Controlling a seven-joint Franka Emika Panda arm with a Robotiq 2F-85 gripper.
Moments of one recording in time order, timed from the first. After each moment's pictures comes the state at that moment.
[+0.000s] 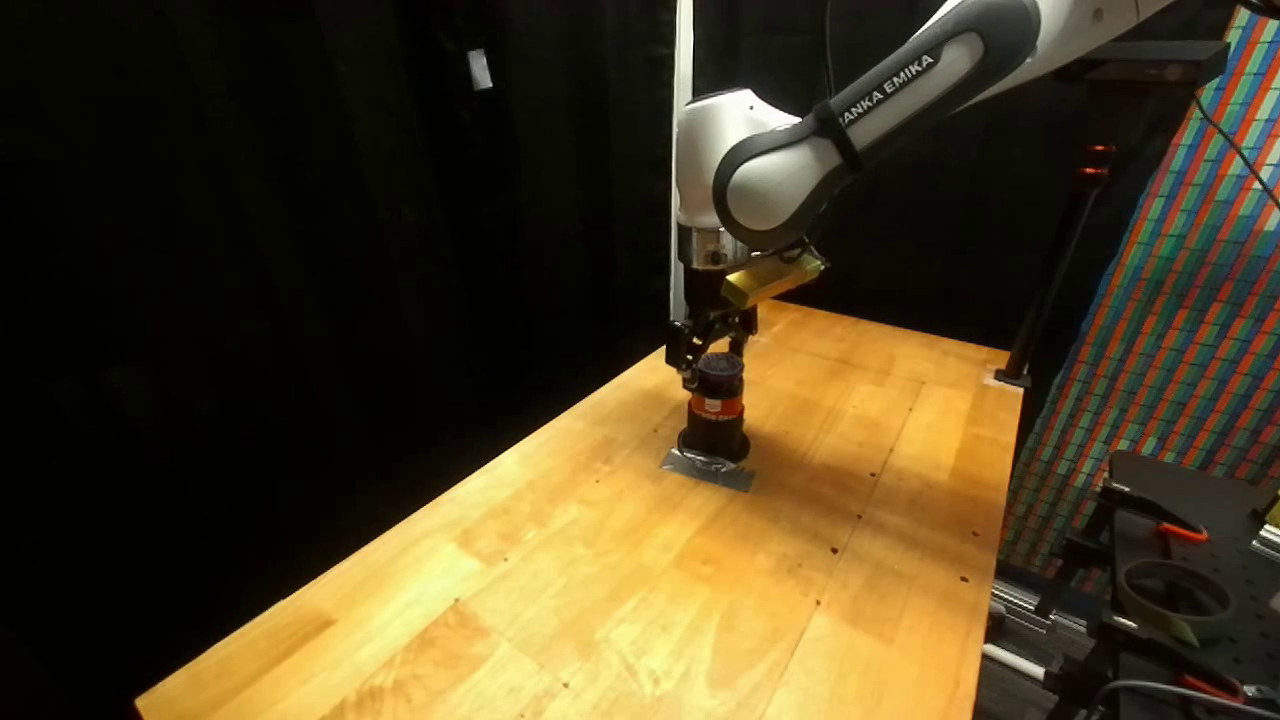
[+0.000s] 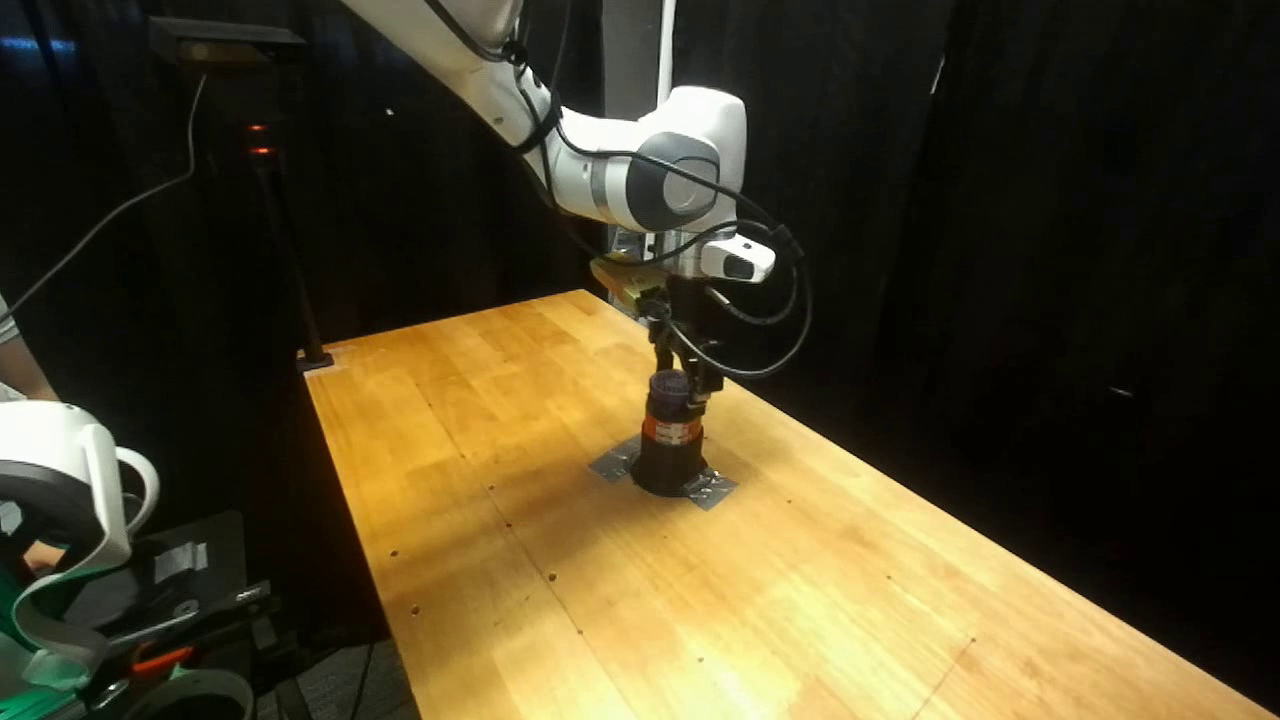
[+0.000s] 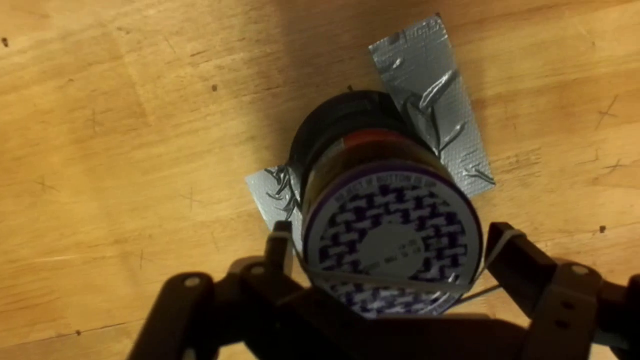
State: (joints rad) arm 0.18 0.64 -0.01 -1.59 -0.05 2.20 0.37
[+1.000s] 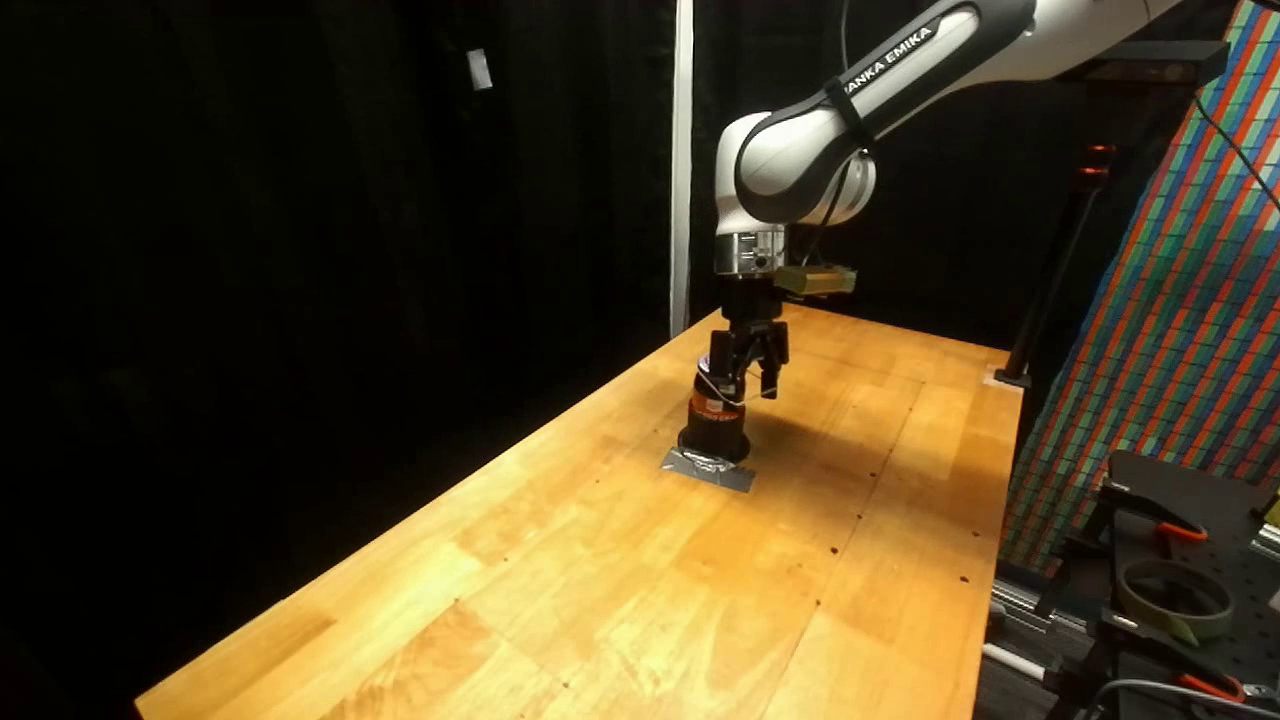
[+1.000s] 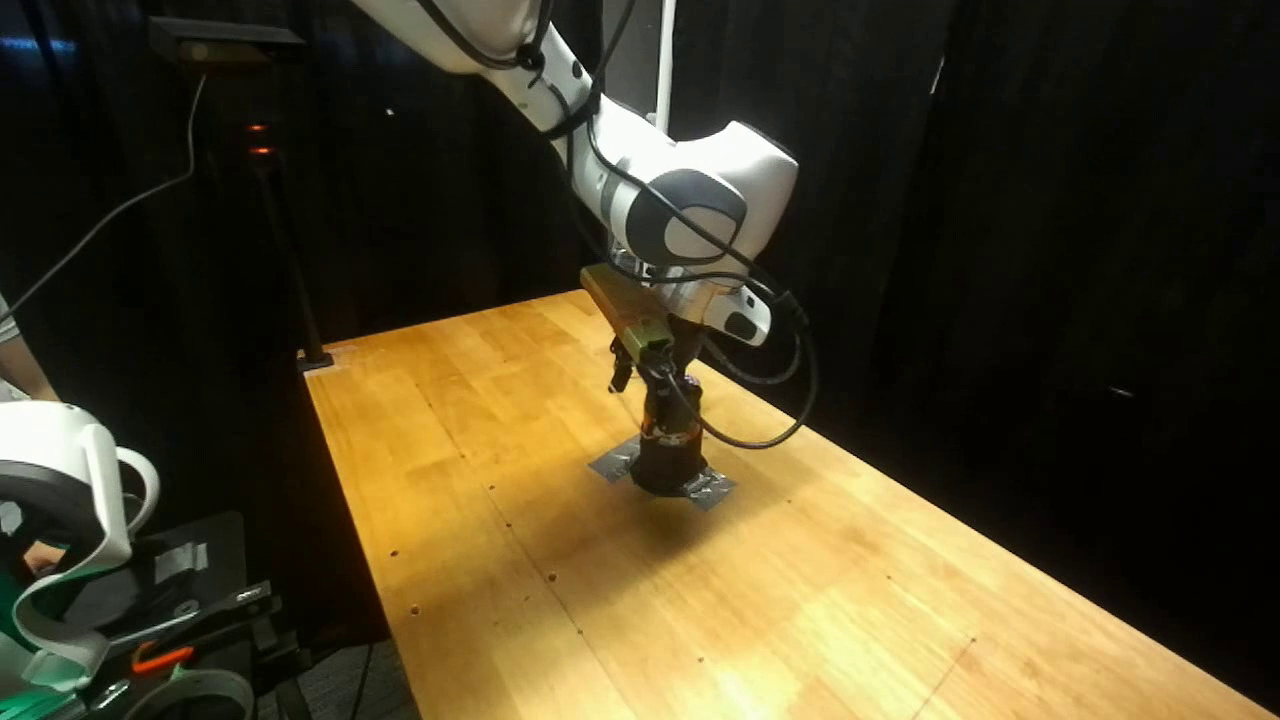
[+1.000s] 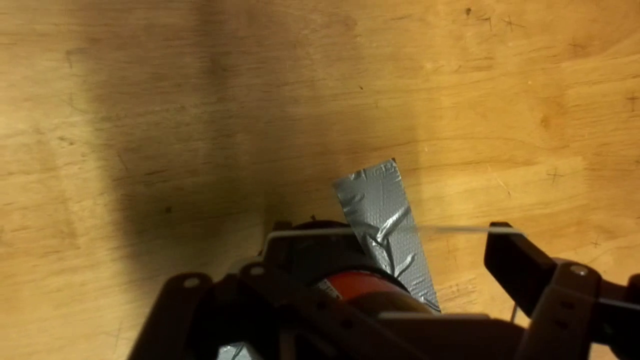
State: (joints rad) arm 0.02 0.60 0.10 -1.70 0.22 2.09 0.02
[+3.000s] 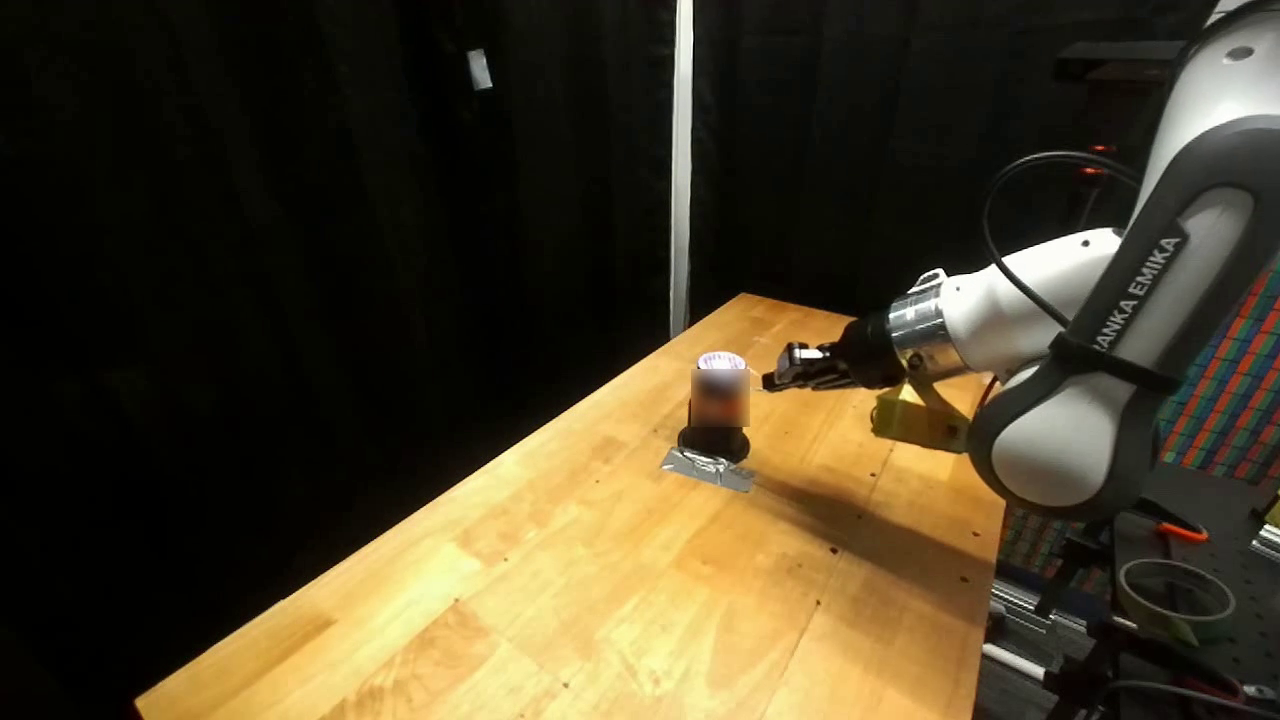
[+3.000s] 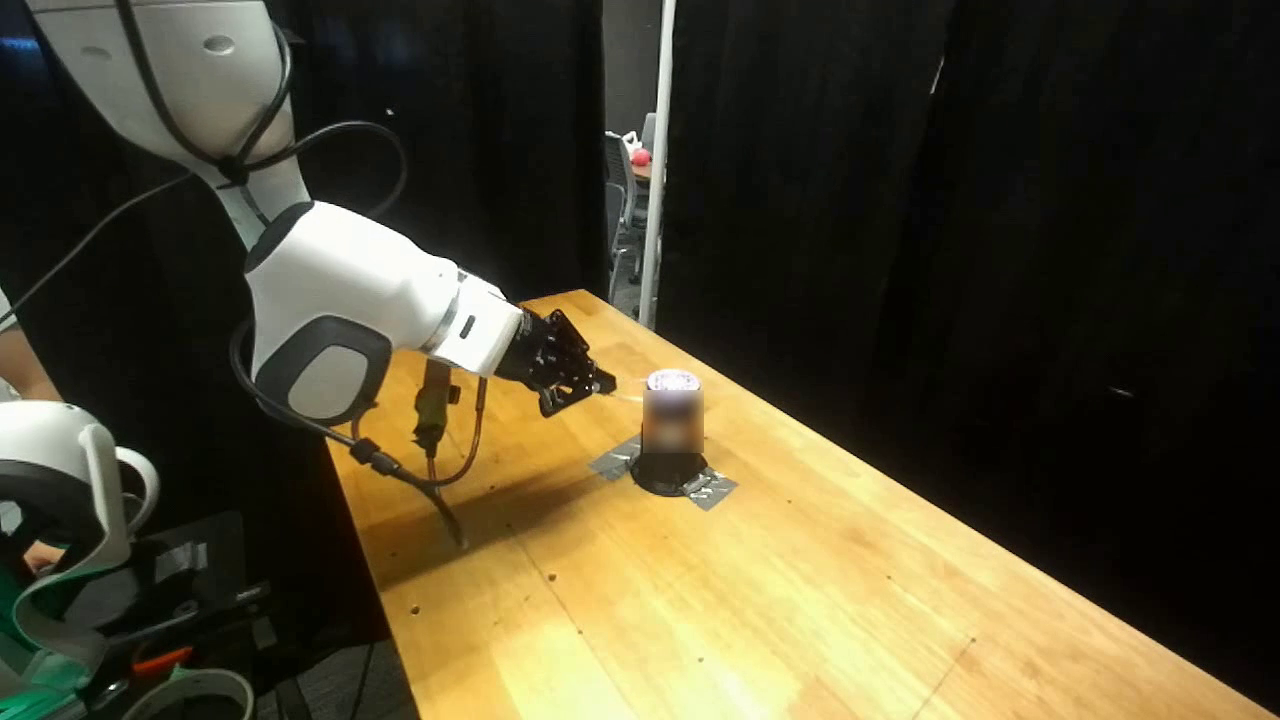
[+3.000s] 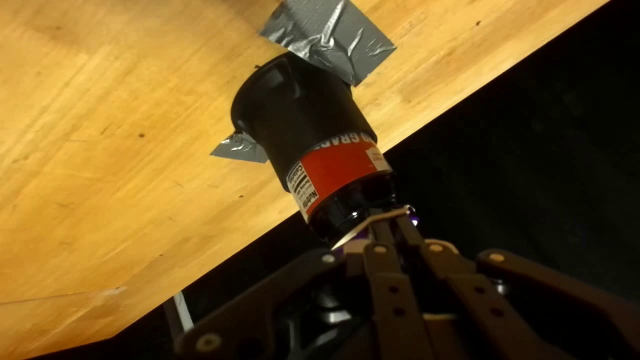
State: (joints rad) arm 0.53 0.44 -0.07 -2.55 0.55 3.96 0.52
